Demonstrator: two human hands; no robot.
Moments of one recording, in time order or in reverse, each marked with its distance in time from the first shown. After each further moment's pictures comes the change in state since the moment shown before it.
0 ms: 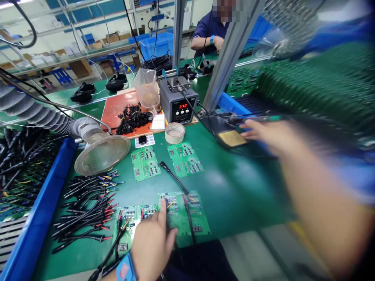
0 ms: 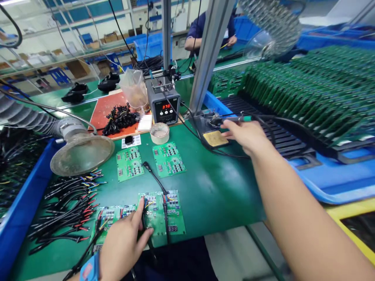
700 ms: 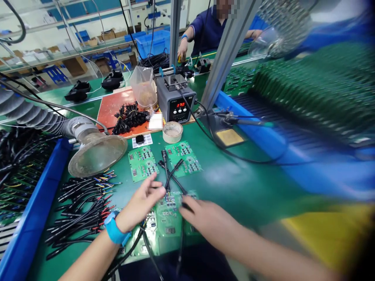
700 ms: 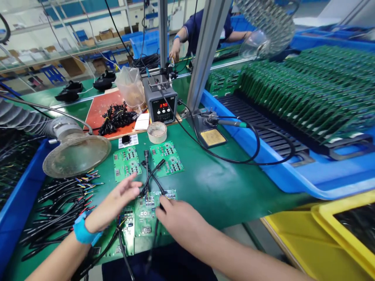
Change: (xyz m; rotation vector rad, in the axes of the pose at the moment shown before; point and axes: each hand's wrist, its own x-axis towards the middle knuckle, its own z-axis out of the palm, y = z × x) left_hand 0.054 -0.037 -0.037 -1.256 -0.037 0.085; right_hand -0.188 0.040 0.074 -0.622 -0.403 -1.271
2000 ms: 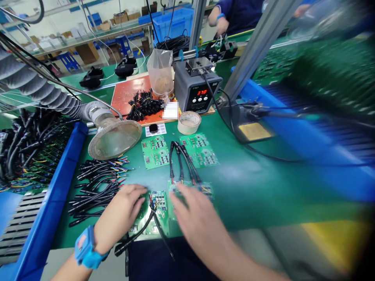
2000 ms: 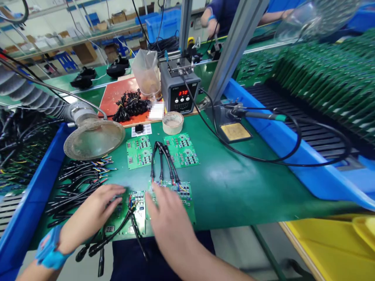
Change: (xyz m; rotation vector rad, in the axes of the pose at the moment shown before) left_hand -0.064 -0.024 -0.055 0.960 0.125 0.282; right_hand 0.025 -0.064 0.014 -0.017 0.102 0.191
